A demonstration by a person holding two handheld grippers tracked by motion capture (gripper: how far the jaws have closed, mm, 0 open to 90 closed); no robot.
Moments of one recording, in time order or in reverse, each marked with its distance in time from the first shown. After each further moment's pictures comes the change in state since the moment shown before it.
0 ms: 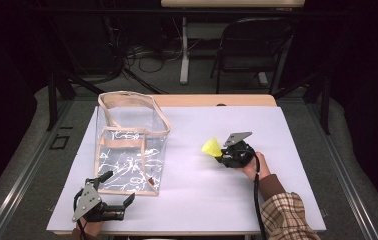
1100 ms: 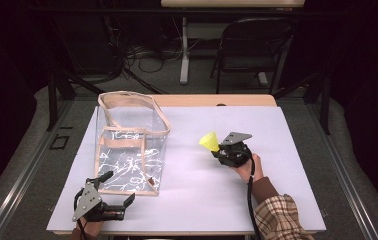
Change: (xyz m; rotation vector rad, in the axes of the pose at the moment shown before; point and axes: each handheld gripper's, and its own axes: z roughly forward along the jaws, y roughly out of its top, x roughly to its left) left arm 0.000 0.000 0.001 0.003 -0.004 -0.008; right arm 0.013 0.008 0.001 -0.112 -0.124 0.059
